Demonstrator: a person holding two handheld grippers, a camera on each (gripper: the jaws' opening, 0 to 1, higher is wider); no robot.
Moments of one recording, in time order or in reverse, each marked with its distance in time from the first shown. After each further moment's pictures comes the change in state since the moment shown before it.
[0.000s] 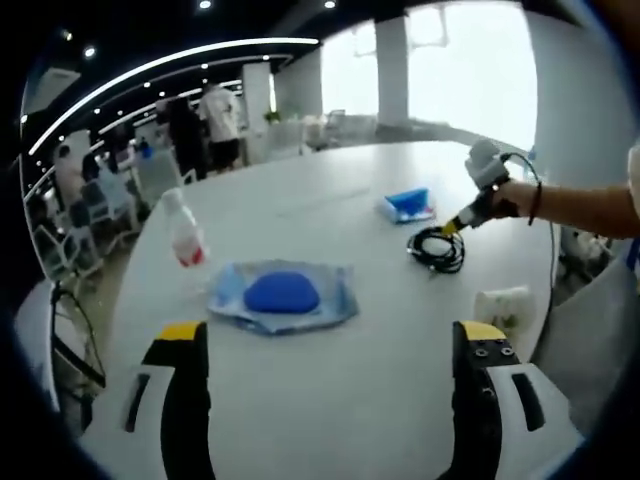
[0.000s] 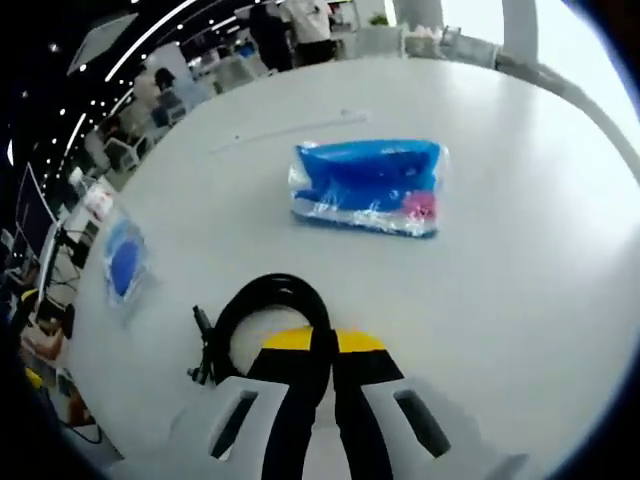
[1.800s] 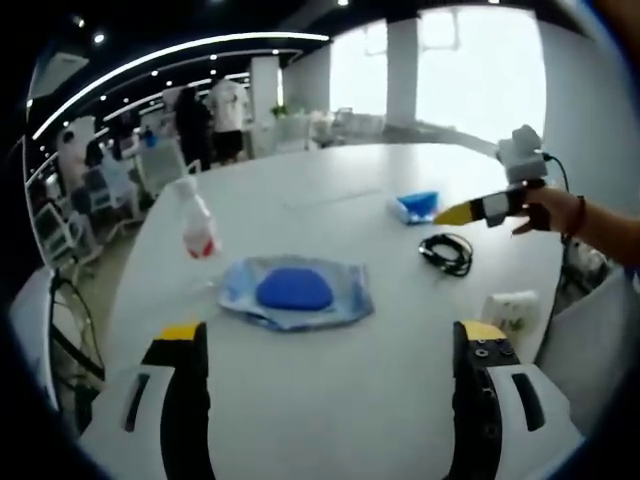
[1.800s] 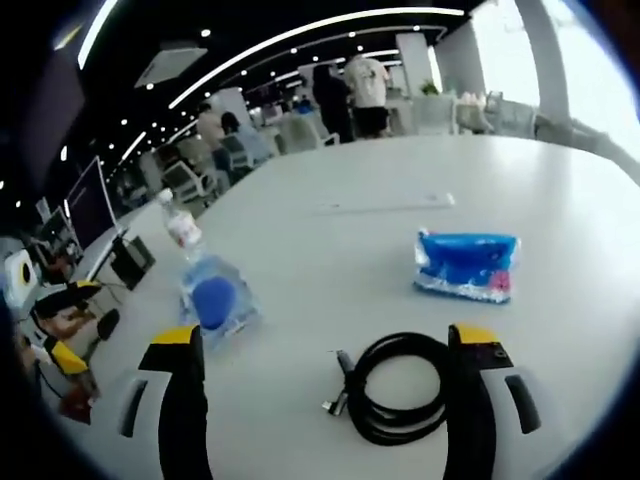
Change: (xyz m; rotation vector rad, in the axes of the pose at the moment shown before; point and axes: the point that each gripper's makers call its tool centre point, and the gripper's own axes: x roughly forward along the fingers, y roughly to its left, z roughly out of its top) left arm 0.004 0.023 -0.001 -0.045 0.012 0.003; right arm -0.052 0.116 0.044 -0.108 -0.319 0.193
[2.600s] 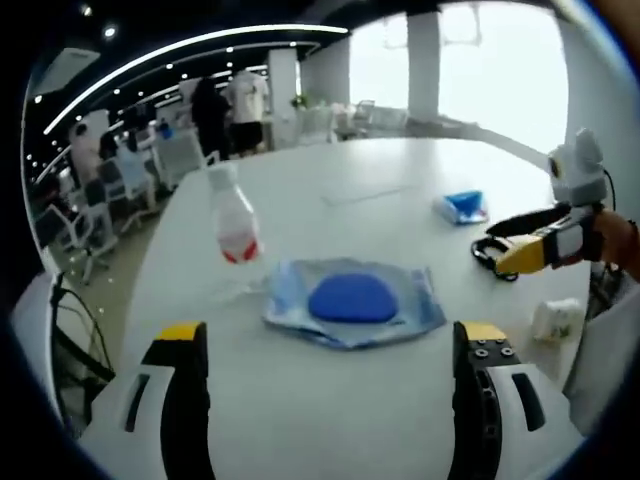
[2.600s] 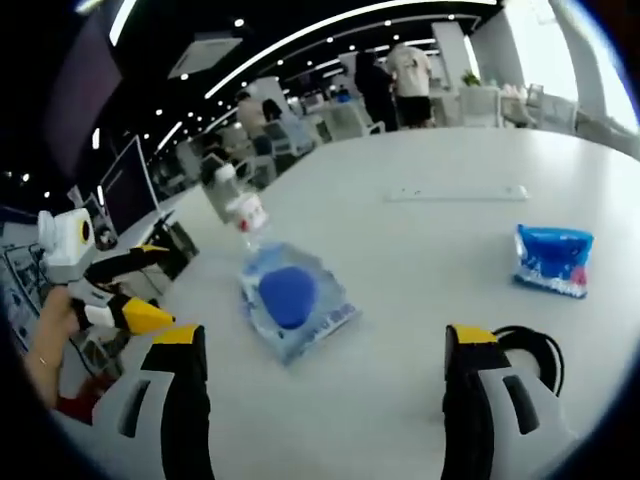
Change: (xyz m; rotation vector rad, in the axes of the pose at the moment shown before) left arm 0.044 0.074 0.001 -0.021 0.039 0.075; right arm 0.030 0.104 -0.013 -0.030 0.045 0.175
